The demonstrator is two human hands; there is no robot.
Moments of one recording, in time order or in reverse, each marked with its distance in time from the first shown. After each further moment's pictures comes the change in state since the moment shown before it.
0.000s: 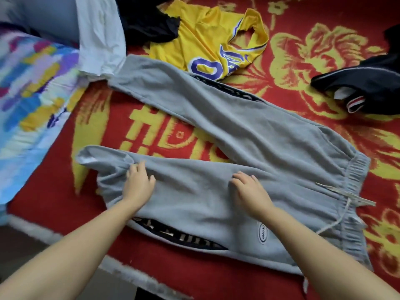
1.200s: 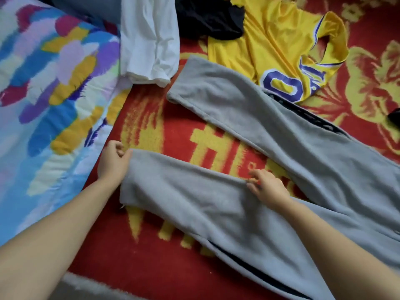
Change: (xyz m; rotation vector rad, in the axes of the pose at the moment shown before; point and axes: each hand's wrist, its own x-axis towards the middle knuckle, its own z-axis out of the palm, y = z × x) left_hand 0.244 -0.232 -0.115 -0.426 0.095 -0.163; right_hand 0.205 -0.171 -0.025 0.144 -0.153 0.243
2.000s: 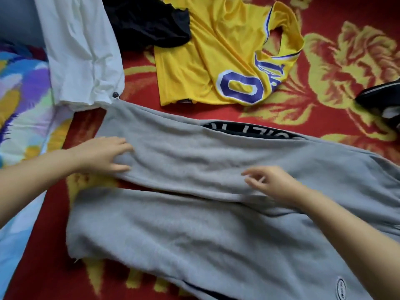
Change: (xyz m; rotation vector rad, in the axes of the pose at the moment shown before) left_hand 0.090 0.129 0.031 0.983 -0.597 1.109; right_hand 0.017 0.068 -0.068 0.216 -0.021 -0.055
